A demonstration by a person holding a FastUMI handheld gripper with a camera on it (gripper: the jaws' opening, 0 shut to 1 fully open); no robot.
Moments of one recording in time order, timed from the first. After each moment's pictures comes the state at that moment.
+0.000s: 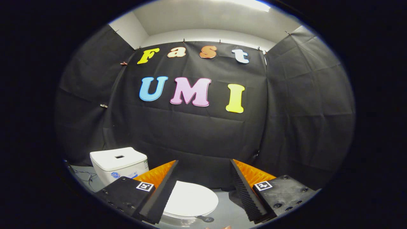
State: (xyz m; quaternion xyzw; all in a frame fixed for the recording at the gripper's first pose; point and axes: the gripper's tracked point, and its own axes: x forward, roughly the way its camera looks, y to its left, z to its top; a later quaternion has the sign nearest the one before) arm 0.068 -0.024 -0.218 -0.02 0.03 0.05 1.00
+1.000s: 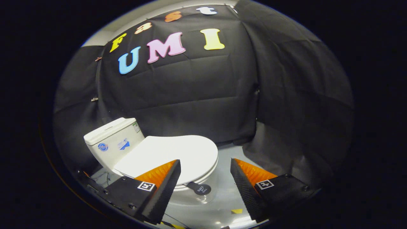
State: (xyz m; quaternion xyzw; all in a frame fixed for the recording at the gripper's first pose) arm 0.079 -0.117 -0.457 0.15 0.24 0.05 0.96
